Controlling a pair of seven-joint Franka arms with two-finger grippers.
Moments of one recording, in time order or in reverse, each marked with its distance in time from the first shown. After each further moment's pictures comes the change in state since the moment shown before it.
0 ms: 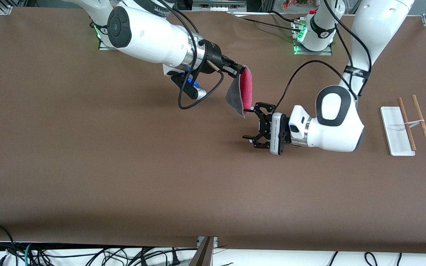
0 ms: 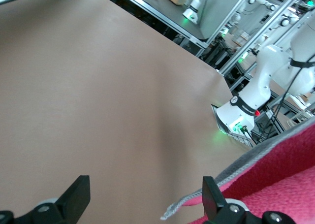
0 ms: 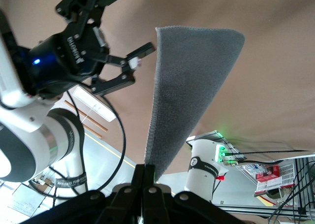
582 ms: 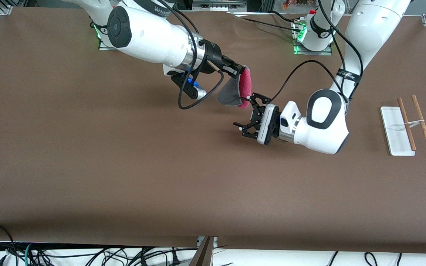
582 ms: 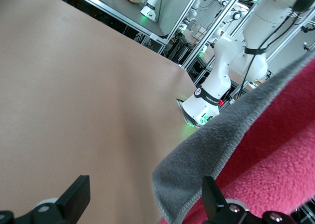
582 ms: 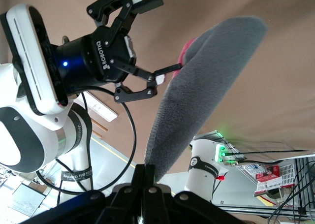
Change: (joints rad) left arm 0.005 0.020 -0.006 -0.001 -0.017 -0.143 0.121; right arm 0.000 0.000 0.000 0.000 0.000 0.000 0.000
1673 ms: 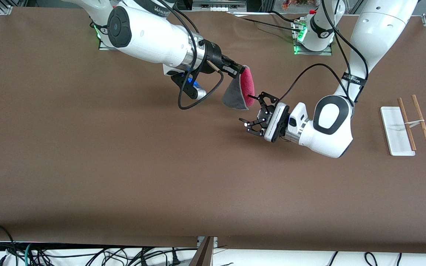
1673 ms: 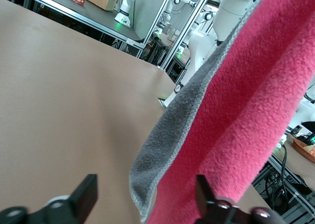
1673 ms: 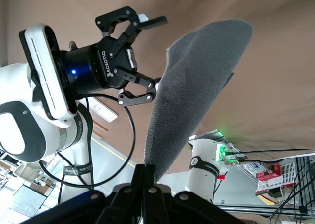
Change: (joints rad) left arm 0.034 0.021 -0.002 -0.027 0.000 -0.085 0.146; right arm 0.000 0.000 0.000 0.000 0.000 0.000 0.010
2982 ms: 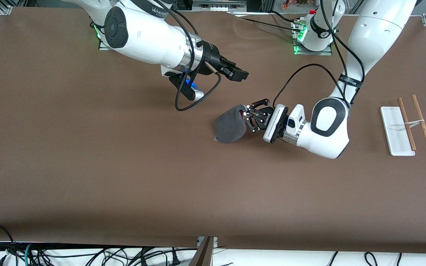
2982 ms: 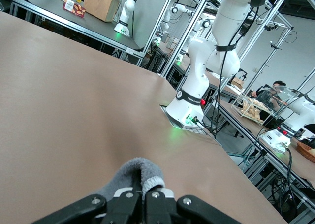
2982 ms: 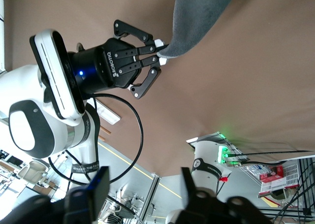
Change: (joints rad) left arm 0.002 0.021 0.004 0.007 -0.037 0.007 0.041; right arm -0.006 0.000 -0.012 0.007 0.000 -0.001 0.002
